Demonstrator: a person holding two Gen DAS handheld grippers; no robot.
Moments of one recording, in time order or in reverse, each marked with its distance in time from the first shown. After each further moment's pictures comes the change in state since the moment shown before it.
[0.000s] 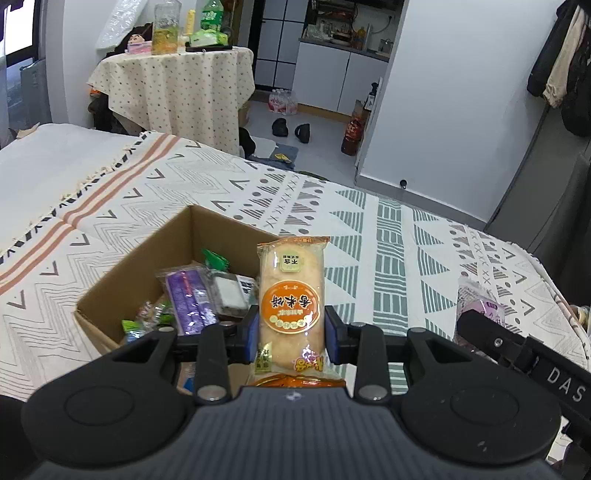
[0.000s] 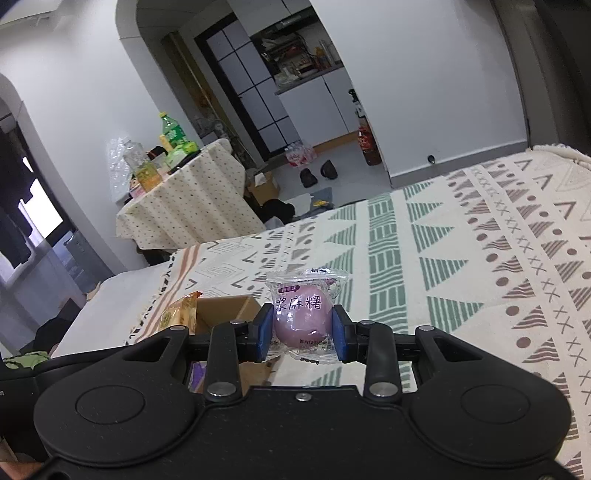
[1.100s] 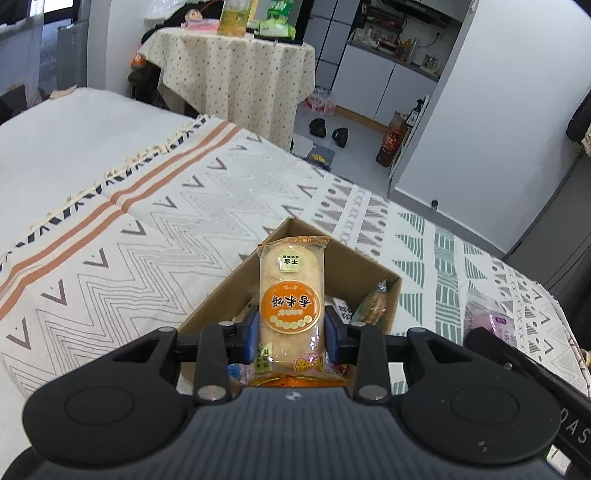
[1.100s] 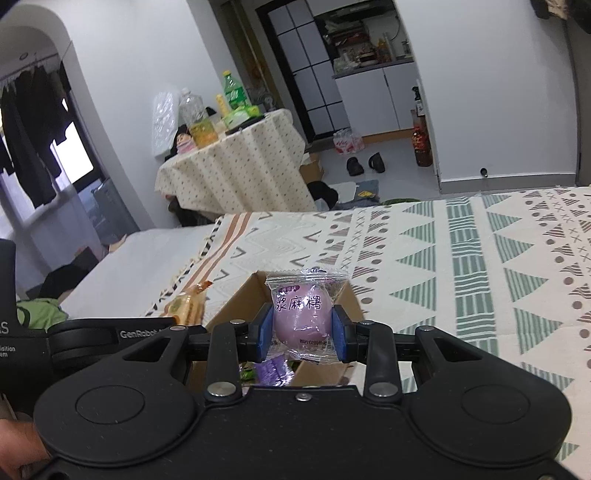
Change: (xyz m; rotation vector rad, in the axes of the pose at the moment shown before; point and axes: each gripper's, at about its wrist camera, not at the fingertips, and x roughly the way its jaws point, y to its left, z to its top) left arm 0.013 0.116 0.024 -0.138 0.035 0.012; right arm 0.041 0.102 -0.016 -0.177 0.062 0.060
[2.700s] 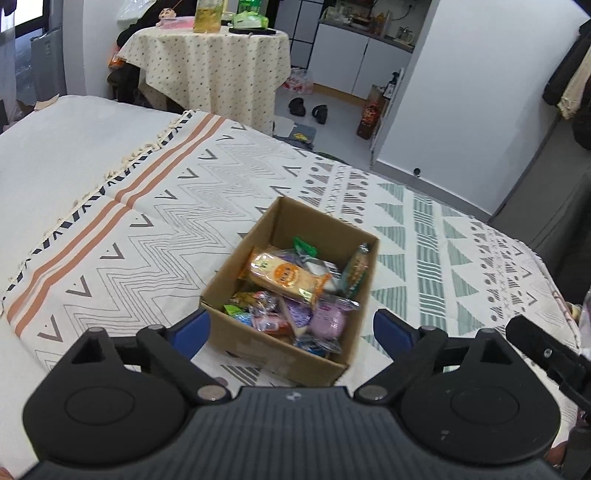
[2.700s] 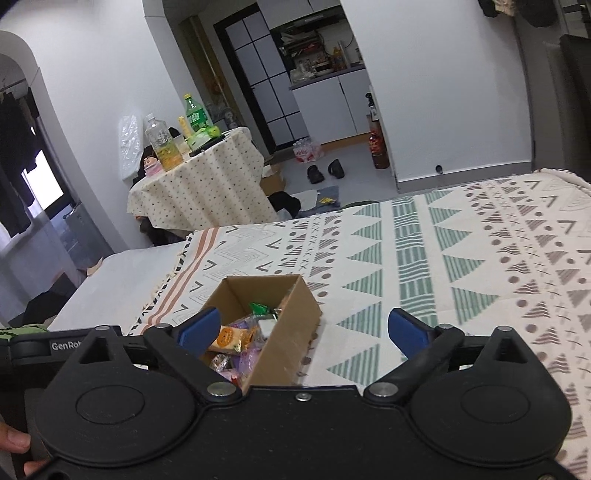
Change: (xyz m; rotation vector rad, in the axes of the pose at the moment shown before) left arm -0.062 0.000 -0.008 0.098 0.065 -0.032; right arm -0.078 -0.016 -0.009 0.099 -0.040 -0.119
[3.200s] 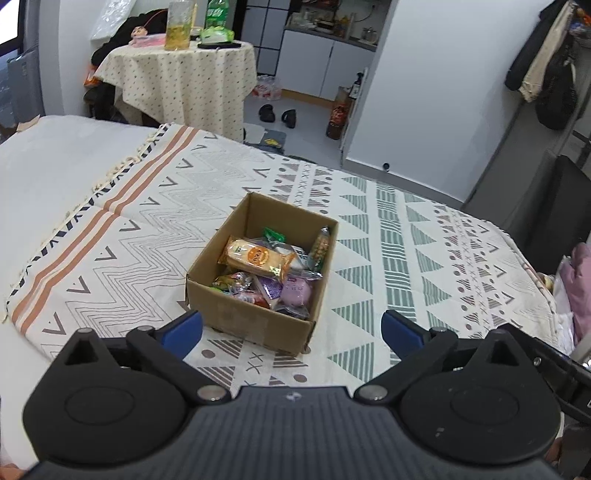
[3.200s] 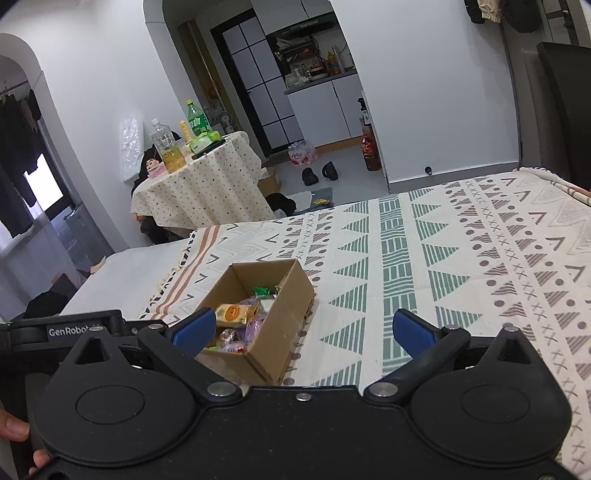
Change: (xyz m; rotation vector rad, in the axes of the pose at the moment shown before) left arm -0.053 -0.014 -0.030 0.087 -0.022 -0.066; right arm -0.062 0.002 -0.021 0.006 -0.009 -0.016
